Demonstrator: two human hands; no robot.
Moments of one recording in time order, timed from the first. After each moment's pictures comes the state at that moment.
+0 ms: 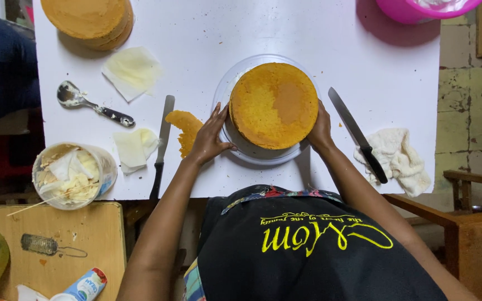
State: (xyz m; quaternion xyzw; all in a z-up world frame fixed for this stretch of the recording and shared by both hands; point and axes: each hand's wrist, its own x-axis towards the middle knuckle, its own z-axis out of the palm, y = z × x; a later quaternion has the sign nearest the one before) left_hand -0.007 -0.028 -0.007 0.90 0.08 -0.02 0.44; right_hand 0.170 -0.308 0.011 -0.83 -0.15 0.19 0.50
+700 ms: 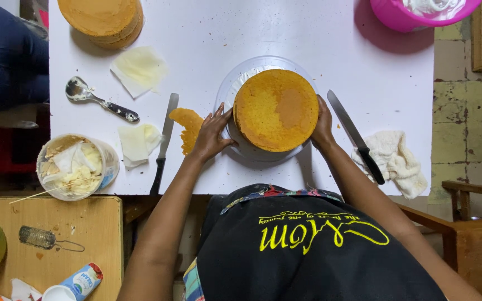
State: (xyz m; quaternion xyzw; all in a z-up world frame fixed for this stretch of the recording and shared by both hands) left_hand -0.010 -0.030 -0.014 0.91 0.06 0.02 0.41; right_hand 0.188 -0.319 -0.032 -0.78 -0.19 0.14 0.58
